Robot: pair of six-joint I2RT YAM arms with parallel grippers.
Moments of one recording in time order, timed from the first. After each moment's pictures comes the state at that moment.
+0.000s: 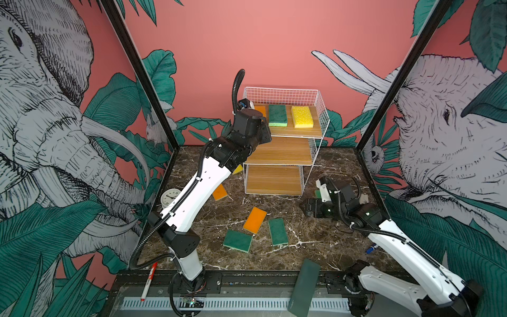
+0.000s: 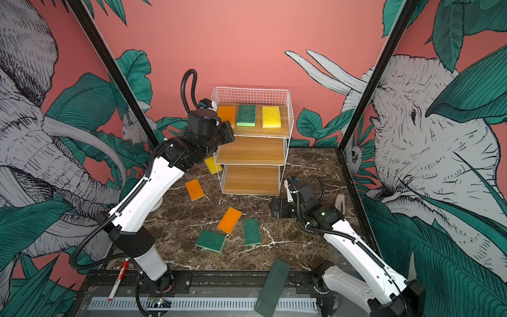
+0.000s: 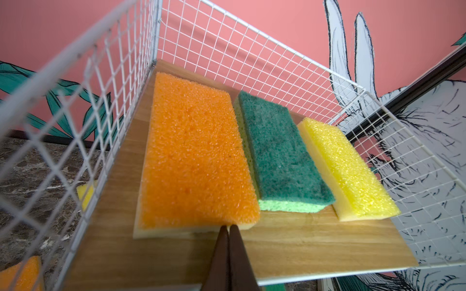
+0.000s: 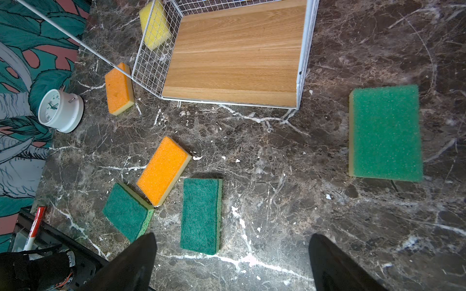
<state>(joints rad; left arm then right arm) -0.71 1.71 2.11 -0.73 -0.33 -0.59 0.57 0.98 0.92 -0.76 -0.06 0.48</state>
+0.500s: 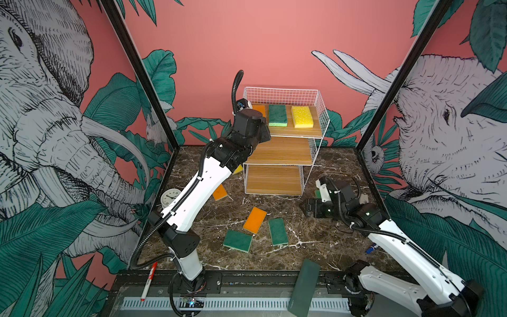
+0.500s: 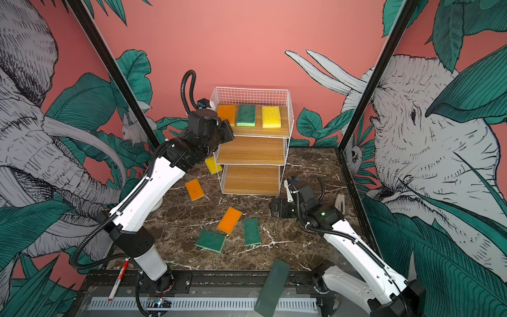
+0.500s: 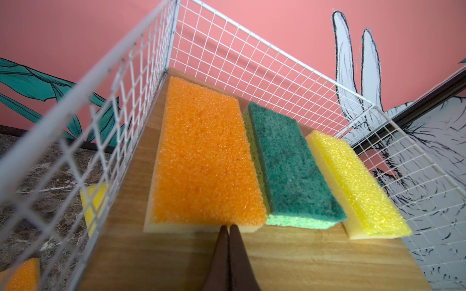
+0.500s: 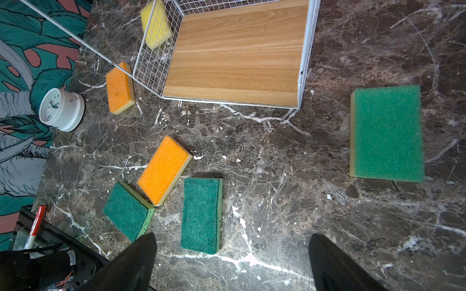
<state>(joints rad) -0.69 1.71 2.09 -0.69 -0.37 -0.61 0.57 0.98 0.92 -0.76 -0.07 0.48</state>
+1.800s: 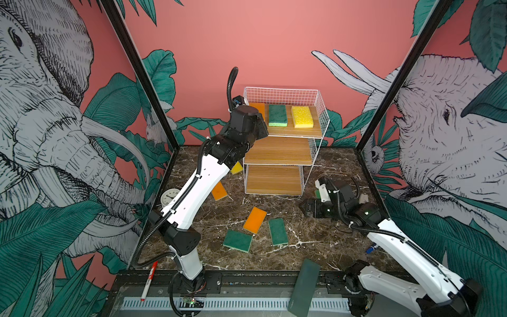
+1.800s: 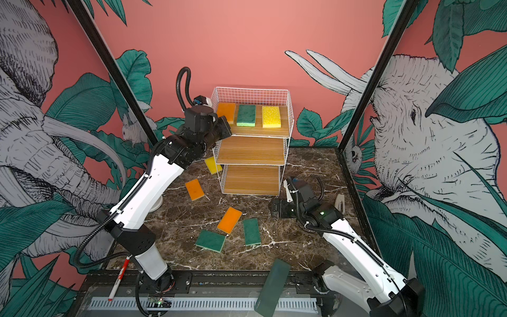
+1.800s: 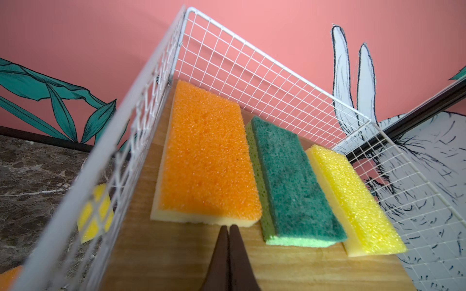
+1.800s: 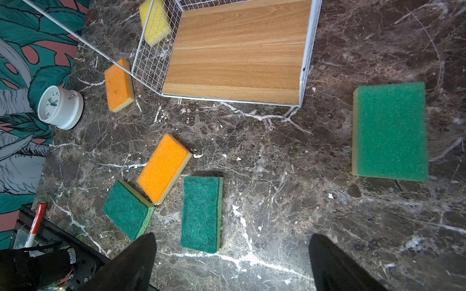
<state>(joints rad) -0.68 1.72 2.13 -0.70 -0.33 -0.62 0.57 0.99 0.92 -0.76 -0.07 0.48</state>
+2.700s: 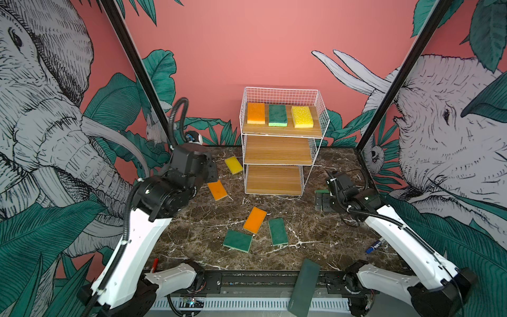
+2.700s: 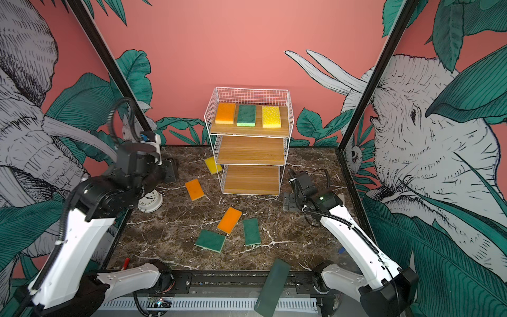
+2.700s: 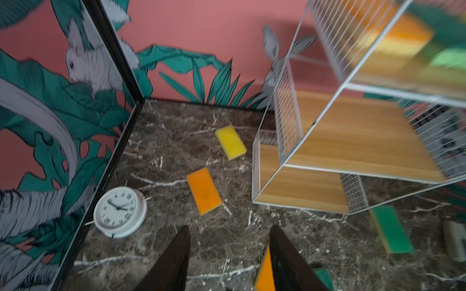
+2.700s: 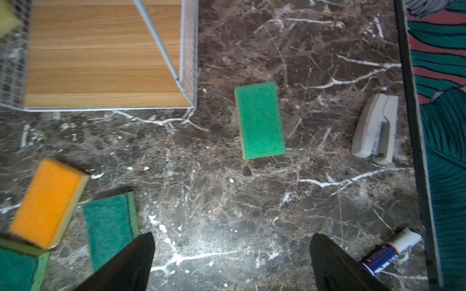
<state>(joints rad) -0.53 1.17 1.64 -1.15 -0.42 -0.40 0.47 1.13 1.11 -1.07 0.28 0.48</state>
